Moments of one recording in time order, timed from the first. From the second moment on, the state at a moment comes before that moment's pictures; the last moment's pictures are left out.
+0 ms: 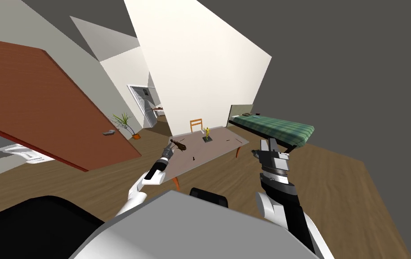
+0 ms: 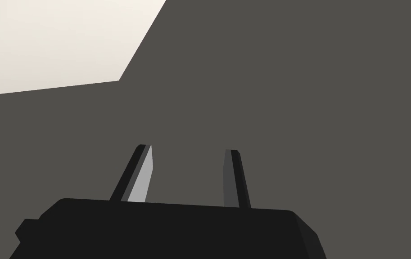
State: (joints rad) left arm 0.35 0.34 0.20 -1.66 0.20 -0.19 0.17; right arm 0.46 -0.03 0.00 -2.29 0.12 -0.46 -0.09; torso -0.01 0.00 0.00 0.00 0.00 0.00
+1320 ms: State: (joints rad) left arm 0.25 0.39 0.31 -1.26 0.41 0.00 0.23; right arm 0.46 -0.03 0.00 -2.29 0.12 -0.46 -0.09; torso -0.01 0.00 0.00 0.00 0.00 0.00
